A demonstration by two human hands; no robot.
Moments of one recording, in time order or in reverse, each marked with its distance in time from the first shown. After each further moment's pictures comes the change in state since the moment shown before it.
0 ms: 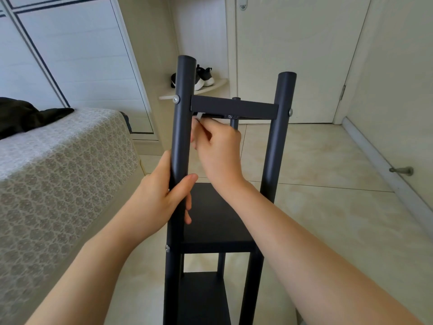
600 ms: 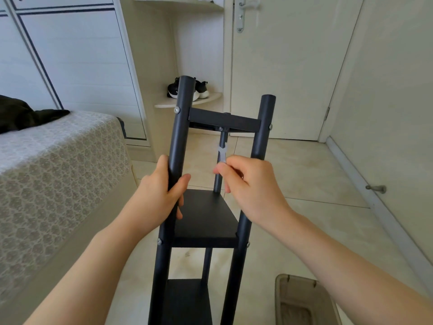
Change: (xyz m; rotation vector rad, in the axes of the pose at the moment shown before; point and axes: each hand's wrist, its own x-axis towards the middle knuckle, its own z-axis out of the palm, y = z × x) left_hand 0.008 0.004 0.009 0.091 0.137 -0.104; right_hand -0.031 -0.036 -0.095 -0.205 -0.415 0.160
